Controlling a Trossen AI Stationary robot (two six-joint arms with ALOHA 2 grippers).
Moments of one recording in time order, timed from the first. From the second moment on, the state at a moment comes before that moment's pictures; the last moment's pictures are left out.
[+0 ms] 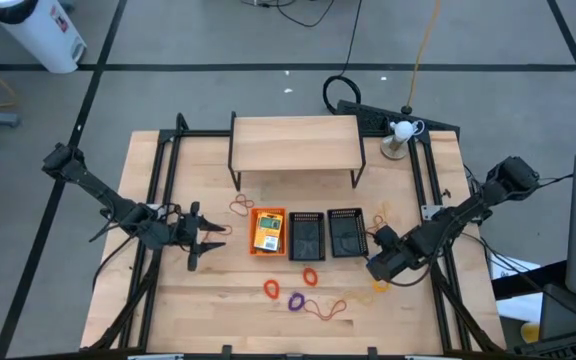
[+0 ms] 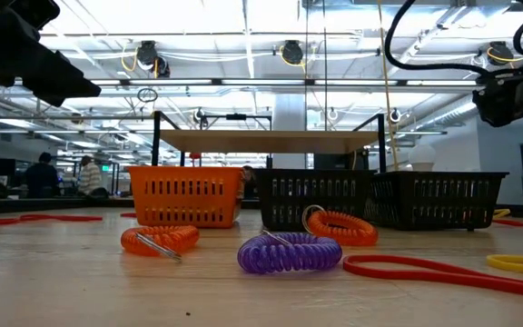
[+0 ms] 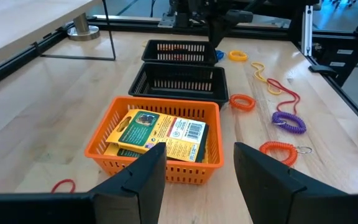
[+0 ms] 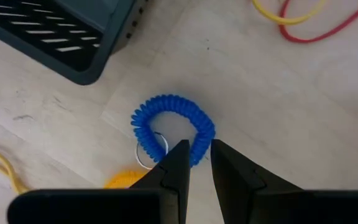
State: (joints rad) left arm -0.62 0.65 0.25 0.00 -0.60 -0.30; right arm 0.57 1.31 0.67 -0.83 0.08 1.55
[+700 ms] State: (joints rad) left arm -0.62 0.65 0.25 0.00 -0.60 -0.30; right arm 0.57 1.31 0.57 -0.69 0.06 1.56
